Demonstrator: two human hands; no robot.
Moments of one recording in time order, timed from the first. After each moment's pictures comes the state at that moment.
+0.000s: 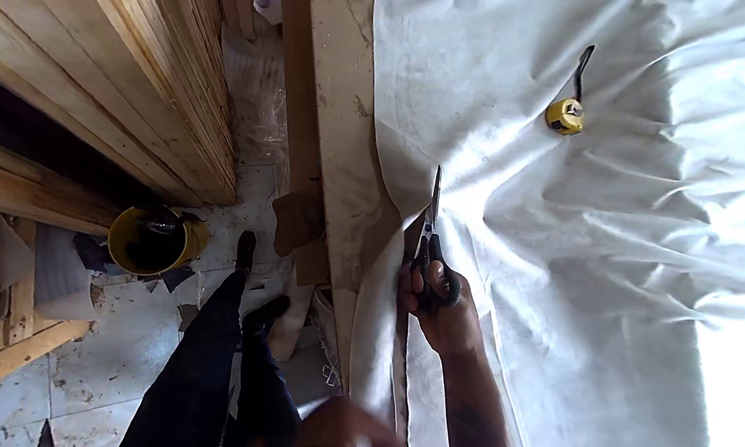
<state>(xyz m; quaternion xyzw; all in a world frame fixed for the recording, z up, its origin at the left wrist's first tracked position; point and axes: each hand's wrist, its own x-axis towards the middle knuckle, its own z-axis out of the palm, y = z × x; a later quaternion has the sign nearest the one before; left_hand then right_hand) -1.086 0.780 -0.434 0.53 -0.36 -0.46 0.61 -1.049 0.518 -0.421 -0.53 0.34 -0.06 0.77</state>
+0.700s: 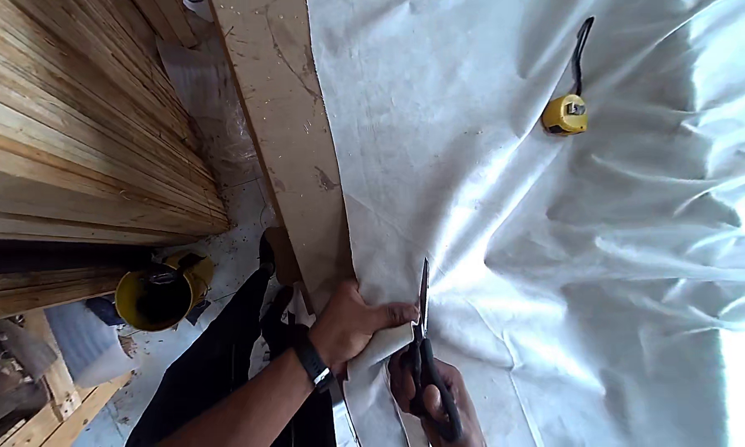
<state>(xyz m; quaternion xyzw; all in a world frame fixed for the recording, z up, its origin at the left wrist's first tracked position) -0.814 0.595 -0.424 0.46 0.07 -0.68 0.57 -1.039 0.530 -0.415 -0.49 0.31 -0.06 0.81</state>
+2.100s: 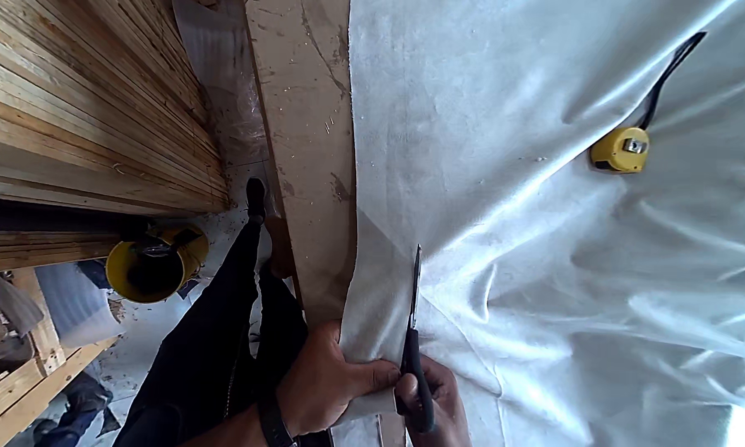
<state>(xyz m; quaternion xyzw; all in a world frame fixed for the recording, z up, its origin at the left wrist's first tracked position) -0.821 0.629 -0.422 0.47 0.02 -0.63 0.62 -0.977 0.504 -0.400 -0.54 0.41 -0.02 0.73</state>
